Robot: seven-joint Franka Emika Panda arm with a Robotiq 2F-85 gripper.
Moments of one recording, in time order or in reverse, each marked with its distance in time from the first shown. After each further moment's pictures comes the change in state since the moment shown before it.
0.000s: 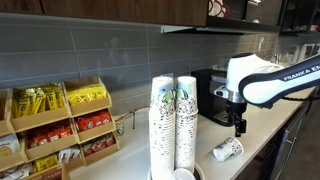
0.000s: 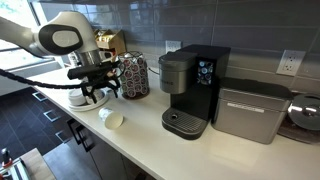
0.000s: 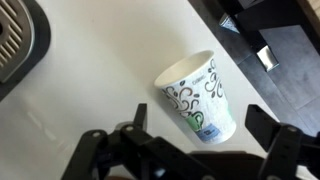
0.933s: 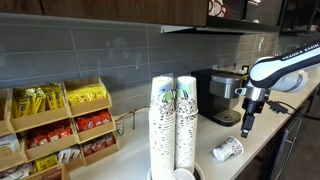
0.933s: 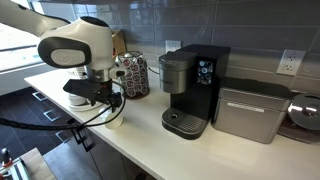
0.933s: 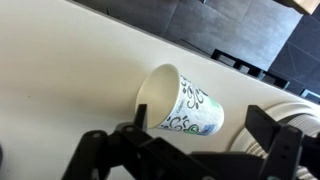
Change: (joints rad) arm -0.054 0.009 -0.232 -0.014 0.411 -0.086 -0.050
